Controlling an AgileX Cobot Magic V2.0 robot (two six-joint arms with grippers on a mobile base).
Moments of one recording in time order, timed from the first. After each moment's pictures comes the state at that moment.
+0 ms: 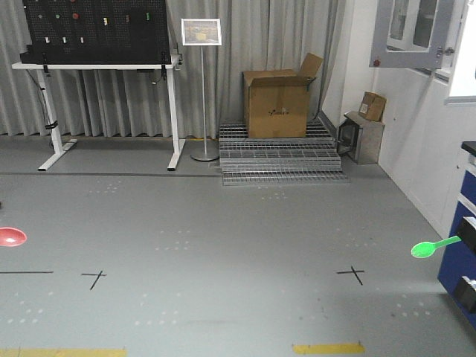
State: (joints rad) left arm -0.15 0.68 -0.57 0.23 -0.27 -0.39; right arm 0.02 0.89 -0.53 -0.52 -0.38 0.61
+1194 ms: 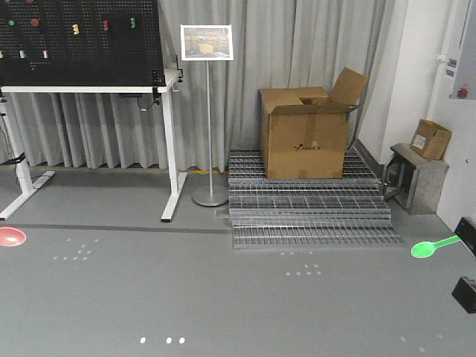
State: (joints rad) left arm -0.15 0.68 -0.57 0.23 -0.27 -0.39; right arm 0.02 0.89 -0.53 -0.52 -0.38 0.61
